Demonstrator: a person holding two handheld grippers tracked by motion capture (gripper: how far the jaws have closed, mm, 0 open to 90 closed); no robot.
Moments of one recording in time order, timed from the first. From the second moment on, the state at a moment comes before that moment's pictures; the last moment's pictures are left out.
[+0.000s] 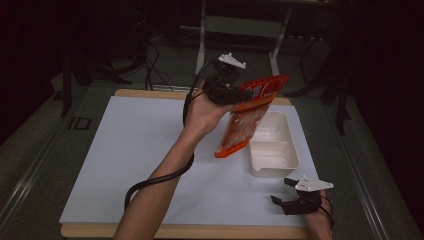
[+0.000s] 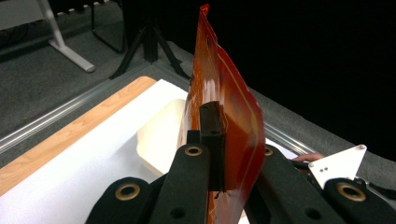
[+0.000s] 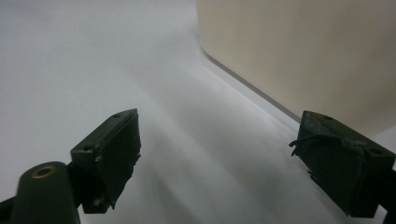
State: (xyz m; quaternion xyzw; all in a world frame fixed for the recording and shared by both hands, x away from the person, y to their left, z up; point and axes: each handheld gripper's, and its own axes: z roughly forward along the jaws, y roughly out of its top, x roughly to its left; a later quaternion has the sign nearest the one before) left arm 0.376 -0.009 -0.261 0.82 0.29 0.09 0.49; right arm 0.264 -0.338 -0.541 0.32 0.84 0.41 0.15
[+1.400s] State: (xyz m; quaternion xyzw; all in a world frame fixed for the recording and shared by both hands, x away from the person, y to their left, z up) left arm 0.377 -0.091 -0.275 0.82 0.27 0.07 0.51; right arm 0.264 -0.339 -0.541 0.32 0.84 0.41 0.15
